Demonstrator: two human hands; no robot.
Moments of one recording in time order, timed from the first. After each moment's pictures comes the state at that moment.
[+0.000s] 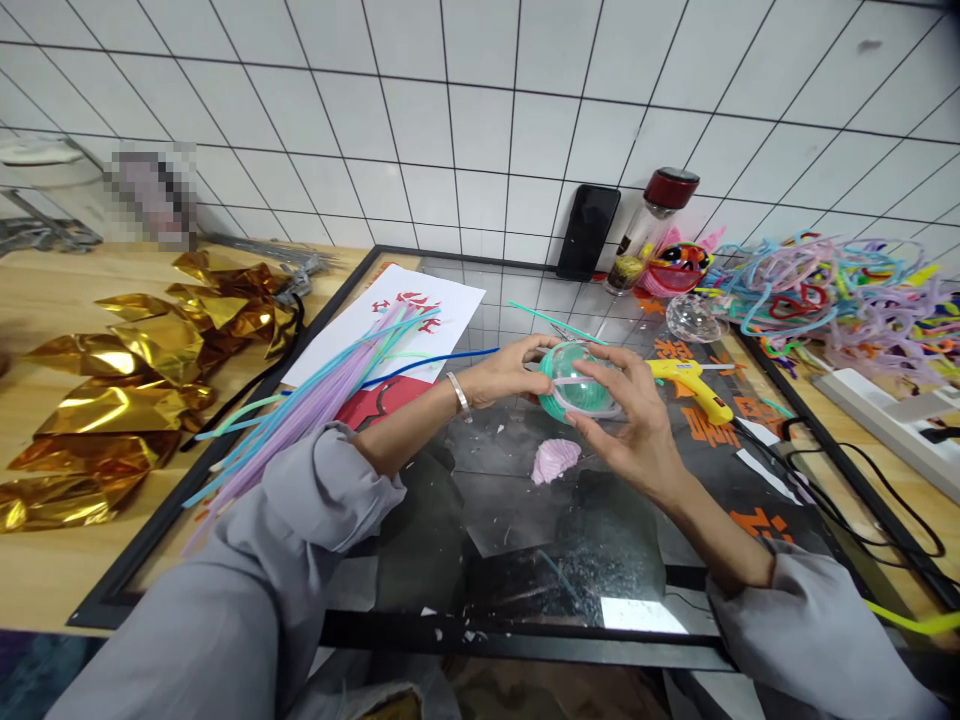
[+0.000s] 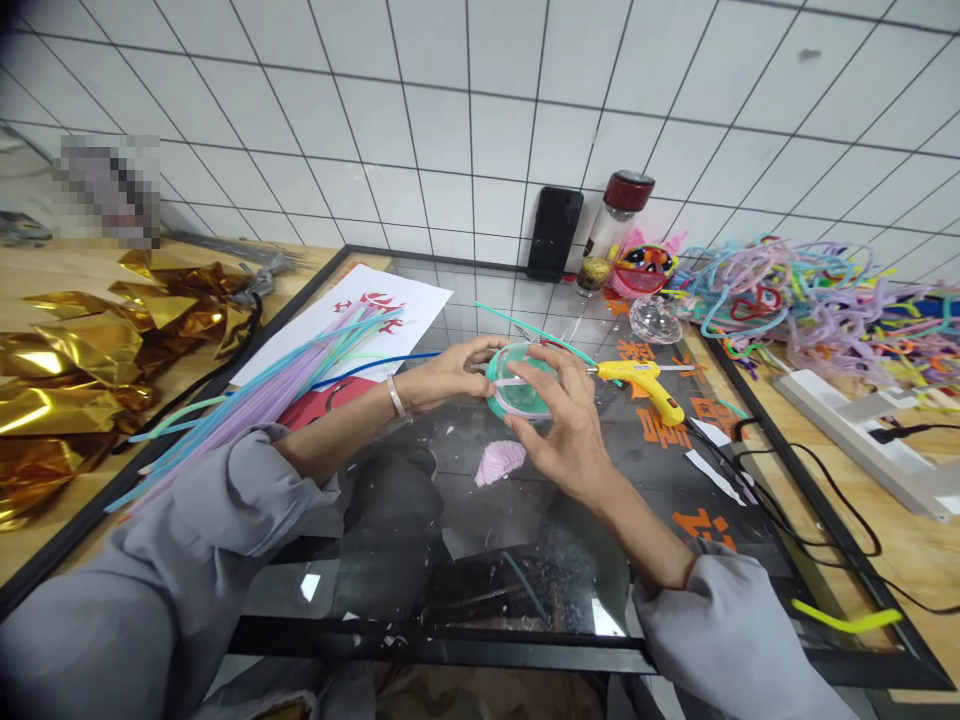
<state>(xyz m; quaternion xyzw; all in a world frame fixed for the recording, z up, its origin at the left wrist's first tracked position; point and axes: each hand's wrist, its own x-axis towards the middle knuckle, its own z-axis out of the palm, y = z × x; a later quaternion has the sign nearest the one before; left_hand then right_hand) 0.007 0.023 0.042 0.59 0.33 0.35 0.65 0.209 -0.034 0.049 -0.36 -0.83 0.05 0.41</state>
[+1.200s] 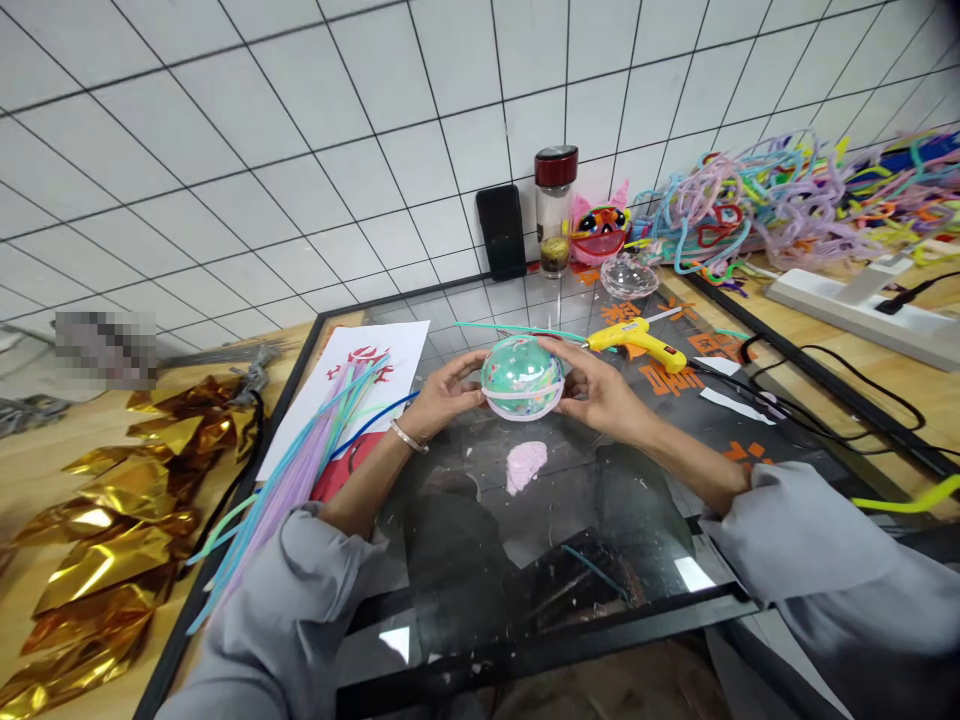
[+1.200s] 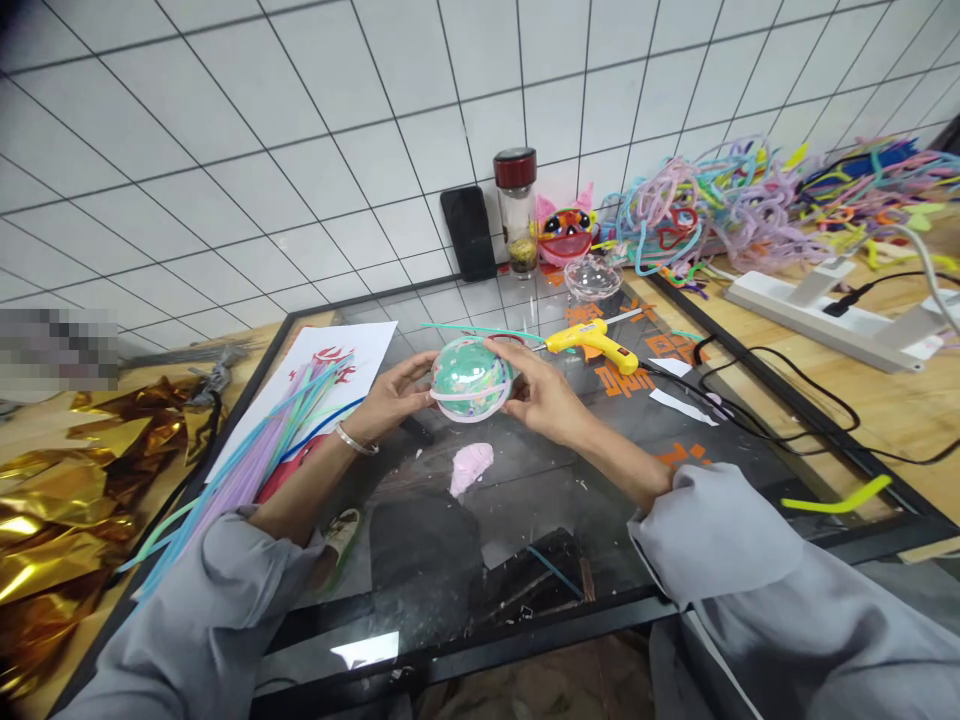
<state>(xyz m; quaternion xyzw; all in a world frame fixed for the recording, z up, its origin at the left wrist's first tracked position) -0.017 0.041 0.011 0.62 0.35 0.36 0.60 0.239 -0.011 0.013 -0.38 -0.72 0.35 0.46</state>
